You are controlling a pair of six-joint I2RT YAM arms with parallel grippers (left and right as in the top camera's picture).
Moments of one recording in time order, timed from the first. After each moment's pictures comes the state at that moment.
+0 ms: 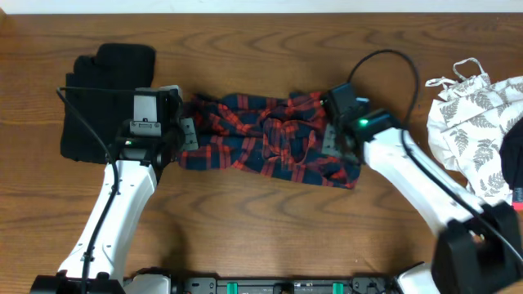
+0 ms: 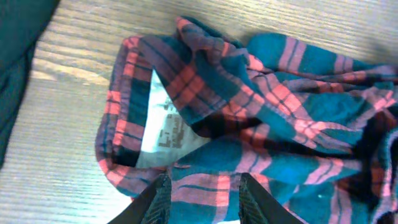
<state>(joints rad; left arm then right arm) -0.08 1.36 0.93 -0.55 0.09 -0.23 0.45 1.66 1.13 -0.77 0.15 0.62</state>
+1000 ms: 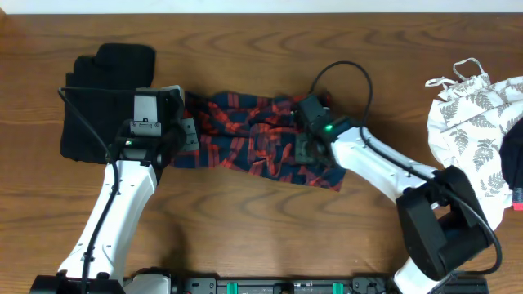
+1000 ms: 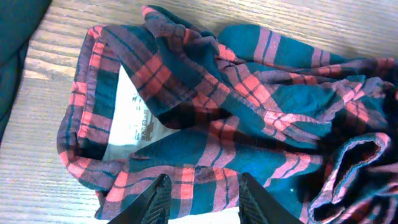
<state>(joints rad) -0.08 1.36 0.93 -0.55 0.10 -0.23 0.53 1.82 1.13 -0.63 0.06 0.61</state>
